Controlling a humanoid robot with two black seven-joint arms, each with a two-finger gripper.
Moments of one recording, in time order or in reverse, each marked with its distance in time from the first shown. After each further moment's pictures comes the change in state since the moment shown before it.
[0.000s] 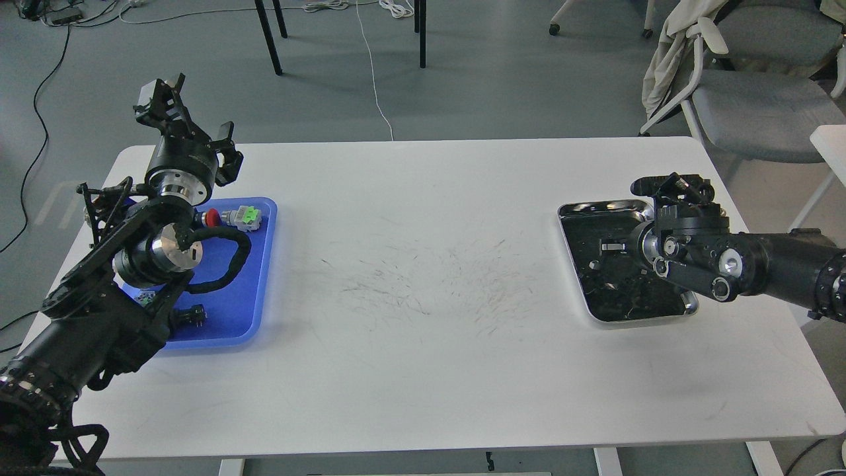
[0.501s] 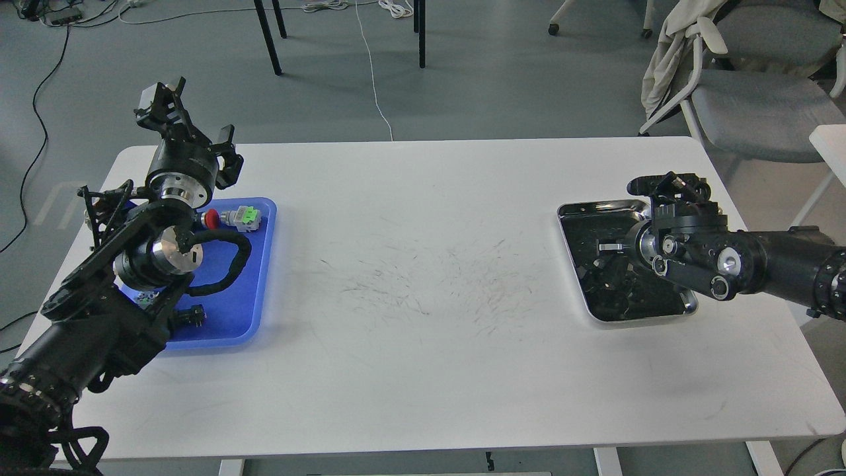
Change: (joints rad) left arm 0.007 -0.001 0.000 0.000 0.000 -0.001 0.000; right arm 0.013 0.005 -0.002 0.004 0.001 0.010 0.020
